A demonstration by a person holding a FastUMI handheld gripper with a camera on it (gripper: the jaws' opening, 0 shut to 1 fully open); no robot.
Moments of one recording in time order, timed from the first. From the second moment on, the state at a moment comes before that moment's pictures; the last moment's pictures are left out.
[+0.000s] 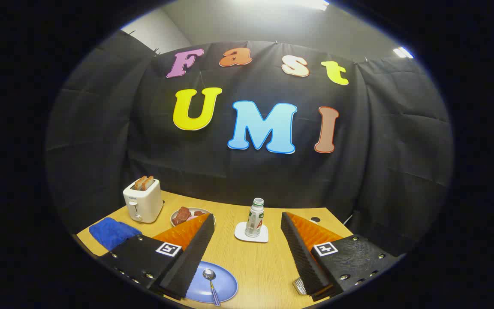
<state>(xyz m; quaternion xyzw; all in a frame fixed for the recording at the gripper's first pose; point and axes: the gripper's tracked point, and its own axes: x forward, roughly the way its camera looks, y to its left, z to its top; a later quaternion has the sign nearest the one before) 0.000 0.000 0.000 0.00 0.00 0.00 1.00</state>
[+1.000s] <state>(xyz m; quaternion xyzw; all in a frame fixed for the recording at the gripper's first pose) 0.003 0.012 -0.023 -0.01 0.02 0.02 1.00</state>
